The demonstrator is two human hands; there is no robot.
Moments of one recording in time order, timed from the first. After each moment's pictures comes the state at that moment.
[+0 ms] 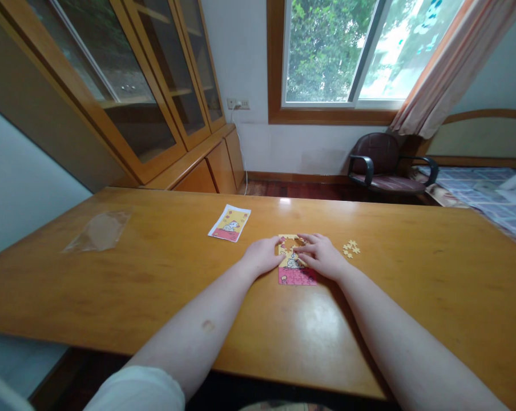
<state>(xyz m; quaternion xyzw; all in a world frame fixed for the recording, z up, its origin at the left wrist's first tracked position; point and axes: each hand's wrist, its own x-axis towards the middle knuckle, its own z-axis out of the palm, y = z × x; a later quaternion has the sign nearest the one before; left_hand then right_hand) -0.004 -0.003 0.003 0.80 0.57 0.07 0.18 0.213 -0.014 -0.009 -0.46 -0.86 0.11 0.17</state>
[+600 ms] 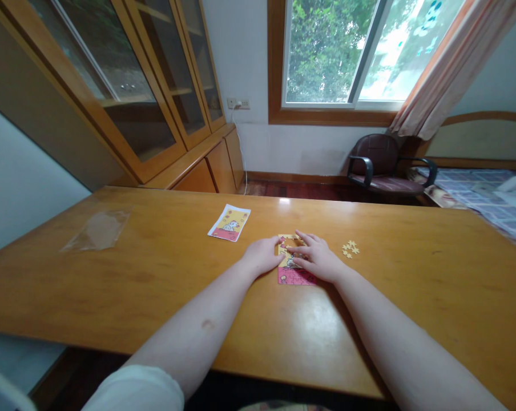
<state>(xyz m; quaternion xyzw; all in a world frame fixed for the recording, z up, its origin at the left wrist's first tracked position) -0.003 -0.004 0.005 0.80 0.57 0.06 0.18 0.206 -0.017 -0.011 -0.48 -0.86 0.14 0.12</state>
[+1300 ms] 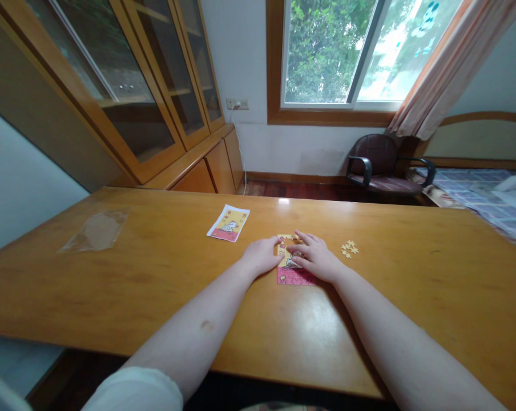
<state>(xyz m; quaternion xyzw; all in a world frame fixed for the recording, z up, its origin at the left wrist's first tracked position) -0.003 -0.004 0.004 0.80 0.57 0.06 0.18 0.203 -0.020 -0.008 -0.48 -0.85 0.14 0.13</state>
